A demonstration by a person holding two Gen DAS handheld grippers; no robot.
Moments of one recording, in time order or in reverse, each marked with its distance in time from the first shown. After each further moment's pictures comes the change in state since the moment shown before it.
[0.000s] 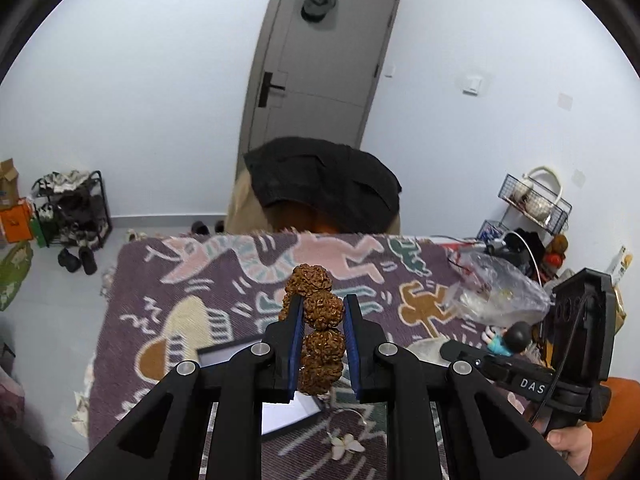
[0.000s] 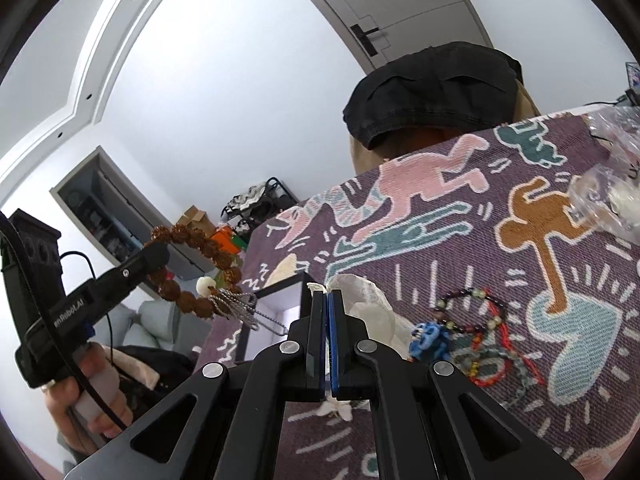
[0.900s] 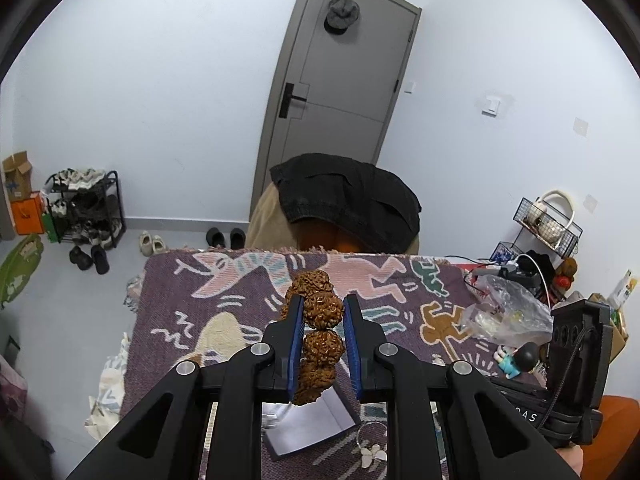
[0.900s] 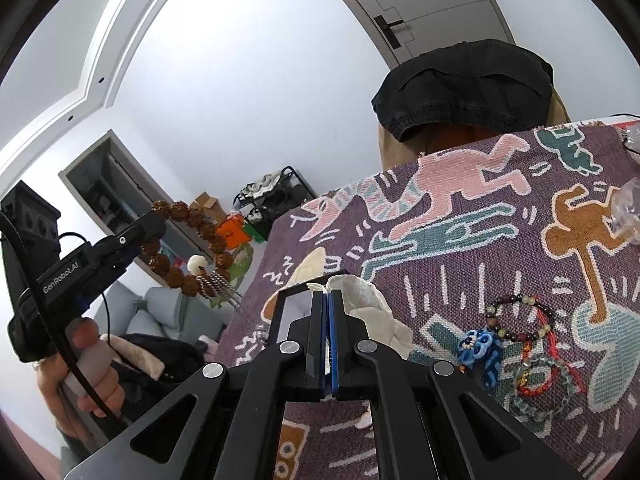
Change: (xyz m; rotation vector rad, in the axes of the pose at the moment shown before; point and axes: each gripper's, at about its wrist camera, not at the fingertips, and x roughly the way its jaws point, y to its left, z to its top) left arm -0.008 0.038 0.019 -0.044 -0.025 0.019; right arm 0.029 0.034 0.000 -0.036 0.031 0.028
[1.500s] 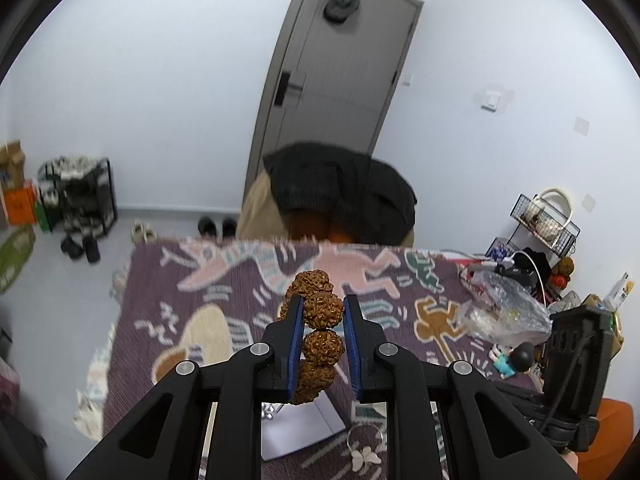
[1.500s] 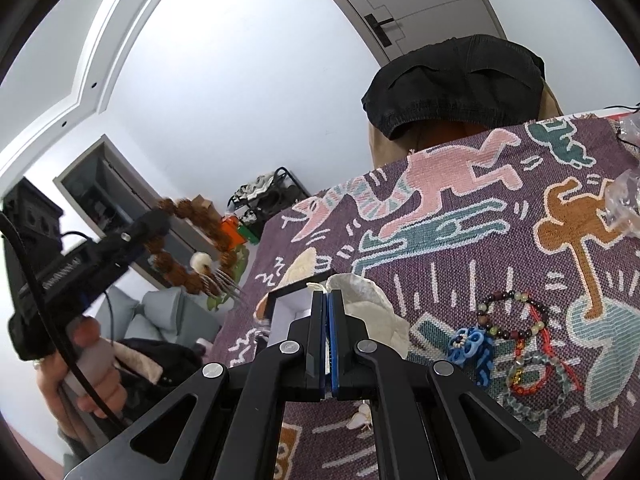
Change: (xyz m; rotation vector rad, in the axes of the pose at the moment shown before) left arm 0.022 0.001 -0.003 -0.031 0.054 -0.027; right arm 0.000 -0.006 -0.001 0.020 0.001 -0.013
